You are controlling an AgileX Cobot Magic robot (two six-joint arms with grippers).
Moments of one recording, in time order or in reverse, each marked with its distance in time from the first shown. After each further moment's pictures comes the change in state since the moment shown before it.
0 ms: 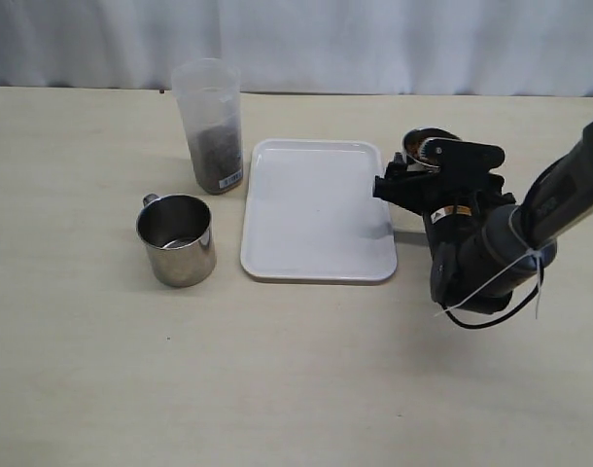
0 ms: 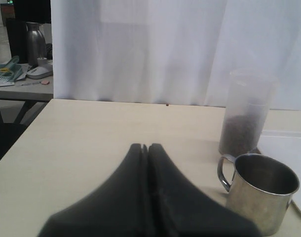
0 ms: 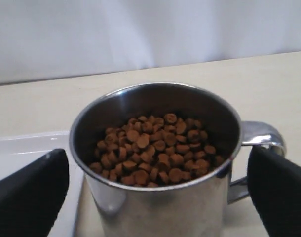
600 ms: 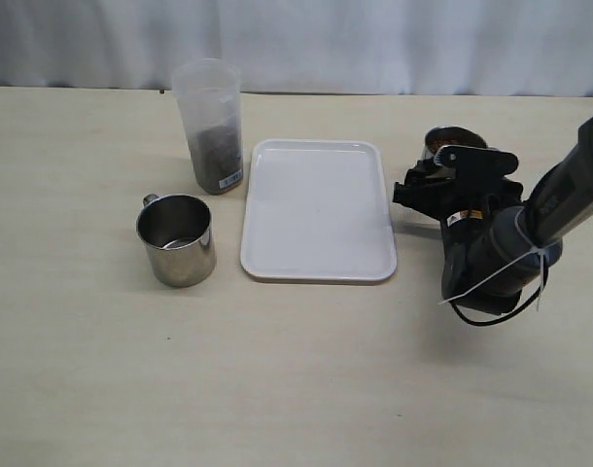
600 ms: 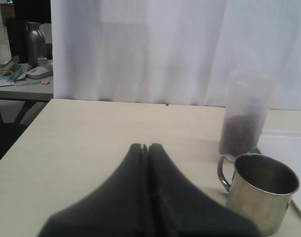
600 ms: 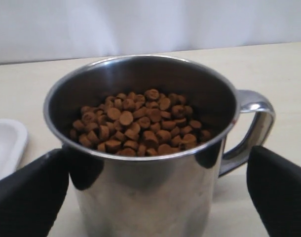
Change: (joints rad) left arm 0.000 0.000 0.000 0.000 0.000 0.000; right arm -0.062 0.052 -0.017 0.025 -0.011 -0.052
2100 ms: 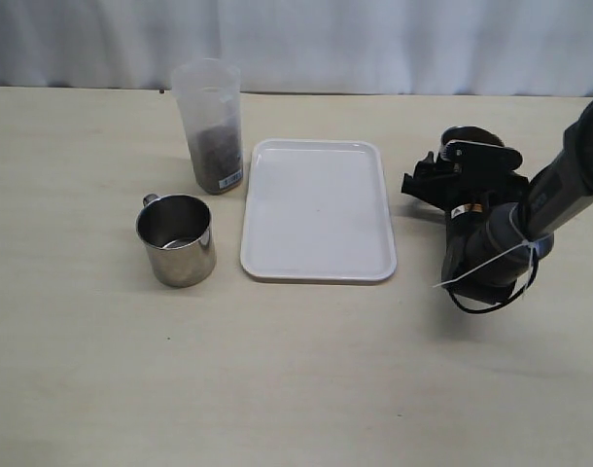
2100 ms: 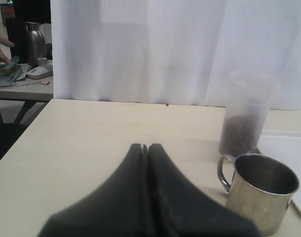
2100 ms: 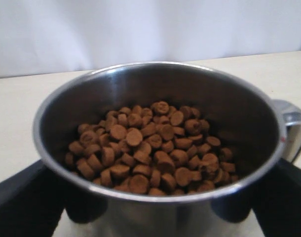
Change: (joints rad) left arm 0.000 0.000 0.000 0.000 0.000 0.000; right arm -0.056 0.089 -0.104 -0.016 -0.039 -0.008
